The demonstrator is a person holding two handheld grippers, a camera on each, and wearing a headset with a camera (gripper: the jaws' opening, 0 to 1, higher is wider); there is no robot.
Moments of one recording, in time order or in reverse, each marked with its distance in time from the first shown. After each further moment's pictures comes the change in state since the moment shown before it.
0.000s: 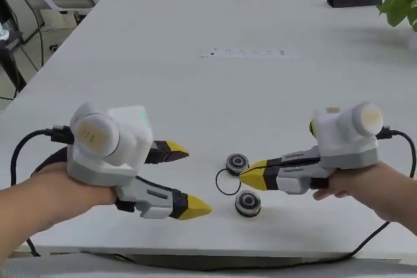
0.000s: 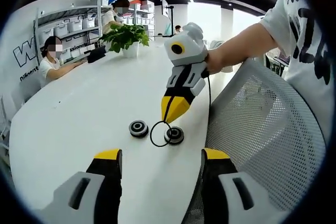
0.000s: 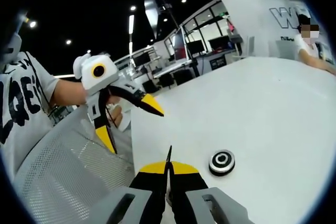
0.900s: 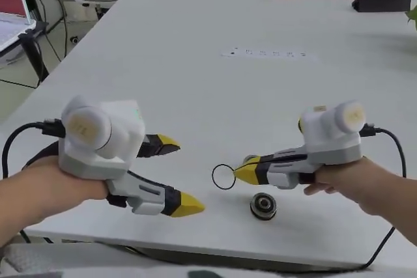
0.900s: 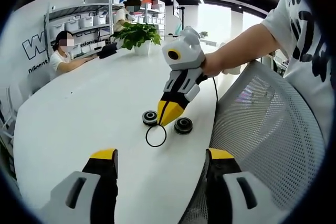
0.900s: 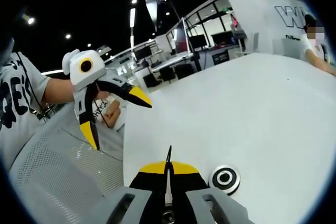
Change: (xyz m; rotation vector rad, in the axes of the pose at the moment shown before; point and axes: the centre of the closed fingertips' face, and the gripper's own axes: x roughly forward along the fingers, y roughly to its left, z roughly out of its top) left arm -0.026 0.014 -0.018 -0.054 0.001 0.063; right arm 0.041 -0.016 0.002 -0.017 0.057 0.009
